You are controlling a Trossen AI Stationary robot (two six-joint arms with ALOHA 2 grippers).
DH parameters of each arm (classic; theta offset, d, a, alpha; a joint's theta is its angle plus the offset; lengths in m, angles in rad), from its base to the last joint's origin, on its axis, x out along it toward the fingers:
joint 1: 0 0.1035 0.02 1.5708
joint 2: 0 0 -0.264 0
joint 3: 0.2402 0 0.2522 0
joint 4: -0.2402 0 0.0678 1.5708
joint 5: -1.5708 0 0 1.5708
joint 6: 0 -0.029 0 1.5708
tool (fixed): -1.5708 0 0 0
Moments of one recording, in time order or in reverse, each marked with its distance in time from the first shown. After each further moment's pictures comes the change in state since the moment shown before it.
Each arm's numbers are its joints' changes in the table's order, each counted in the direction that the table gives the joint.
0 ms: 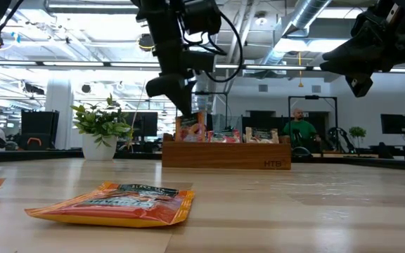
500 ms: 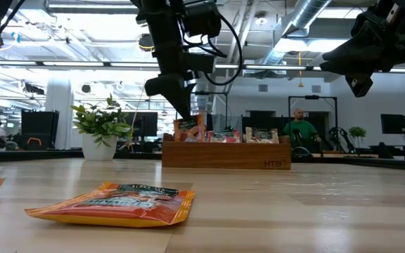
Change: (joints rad) left arm 0.002 -0.008 0.001 -0.018 0.062 0.036; right arm 0.000 0.000 0.000 0.000 0.000 0.000
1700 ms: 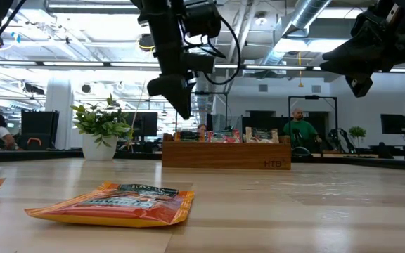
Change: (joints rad) left arm 0.023 0.000 0.017 -0.008 -0.036 0.001; right arm 0.000 0.000 0.000 0.000 0.000 0.000
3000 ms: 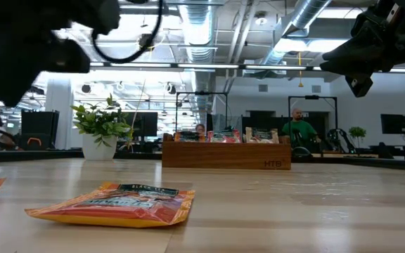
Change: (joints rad) left arm -0.657 0.134 -0.221 -0.169 0.475 1.047; right arm 0.000 0.000 0.000 0.000 -0.003 0.001
